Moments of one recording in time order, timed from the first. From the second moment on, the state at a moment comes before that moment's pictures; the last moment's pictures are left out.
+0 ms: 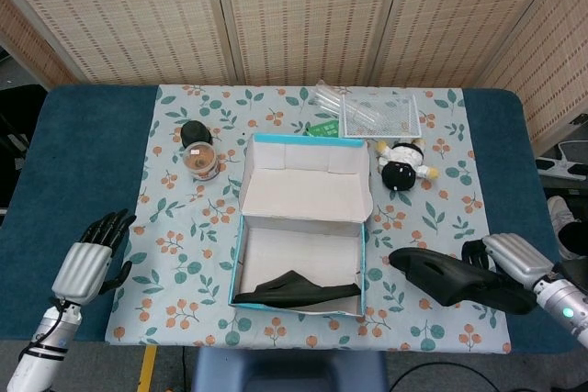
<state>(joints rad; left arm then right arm) -0.27 -1.23 -0.03 -1.64 1.49 1.31 0.18 0.48 -0.78 -0.14 -1.61 -1.69 0.93 0.63</state>
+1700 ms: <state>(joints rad) -0.25 -1.25 0.00 -1.61 1.50 1.33 0.14 0.63 -0.81 0.01 -1.81 -1.75 0.90 0.42</state>
